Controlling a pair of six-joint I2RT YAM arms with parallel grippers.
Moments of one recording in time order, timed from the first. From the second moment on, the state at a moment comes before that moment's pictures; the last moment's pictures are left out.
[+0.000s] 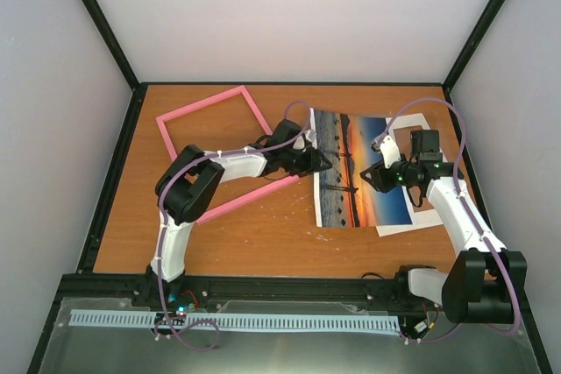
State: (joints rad) left arm -0.69 2.09 1.35 0.07 0.58 -0.82; right arm -0.01 1.20 0.85 -0.63 -0.56 -0.45
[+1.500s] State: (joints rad) left arm -0.48 1.17 0.91 -0.35 -0.14 -0.29; right arm -0.01 0.98 0.83 -0.43 -0.35 -0.17
